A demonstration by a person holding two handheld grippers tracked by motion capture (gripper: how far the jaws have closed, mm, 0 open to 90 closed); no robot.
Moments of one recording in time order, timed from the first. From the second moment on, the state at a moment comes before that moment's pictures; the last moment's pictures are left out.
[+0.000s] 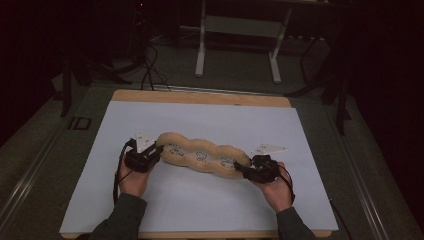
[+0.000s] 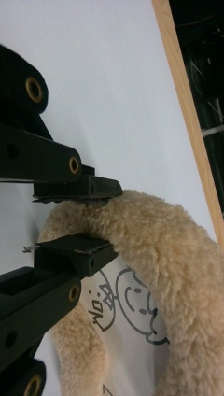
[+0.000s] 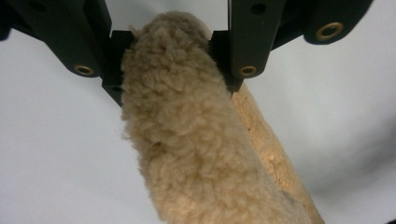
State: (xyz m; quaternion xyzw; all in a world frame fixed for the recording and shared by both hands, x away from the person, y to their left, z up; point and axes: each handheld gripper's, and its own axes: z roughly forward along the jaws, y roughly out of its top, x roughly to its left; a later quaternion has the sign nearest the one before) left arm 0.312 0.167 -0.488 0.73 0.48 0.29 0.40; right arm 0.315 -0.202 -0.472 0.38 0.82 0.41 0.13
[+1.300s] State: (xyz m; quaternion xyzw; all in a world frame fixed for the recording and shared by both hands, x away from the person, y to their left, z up) left arm 0.296 0.154 -0.500 0.72 0.50 0.30 0.37; right arm 0.349 -0.204 -0.492 0.40 0.81 0.40 0.14
